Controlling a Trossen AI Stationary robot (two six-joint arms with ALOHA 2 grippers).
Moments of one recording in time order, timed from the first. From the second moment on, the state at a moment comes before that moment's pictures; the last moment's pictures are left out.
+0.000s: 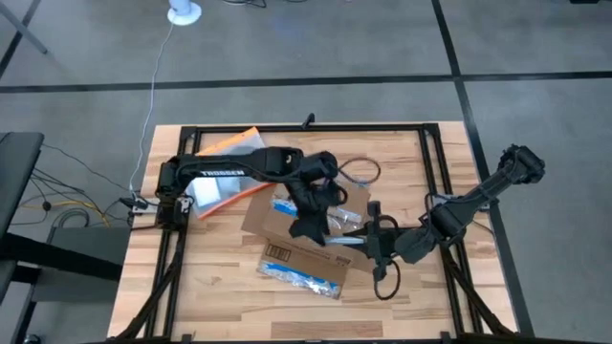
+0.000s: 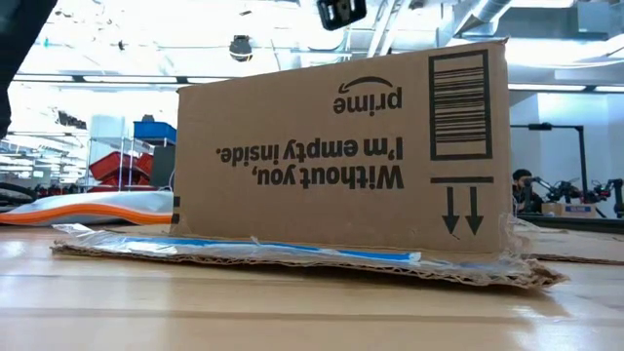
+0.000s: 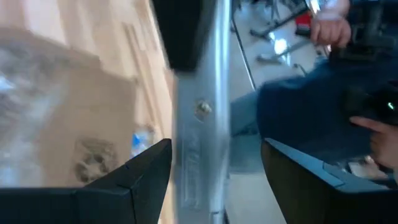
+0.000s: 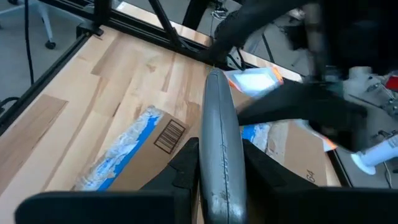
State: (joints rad) left arm 0.01 1.96 1.99 -0.93 0.79 -0.15; right arm 0.58 1.30 1.07 -0.30 0.61 -0.09
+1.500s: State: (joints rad) left arm 0.03 2.07 1.99 -0.95 1.05 -0.04; right arm 0.56 1.29 1.07 -0.30 0.52 -0.15
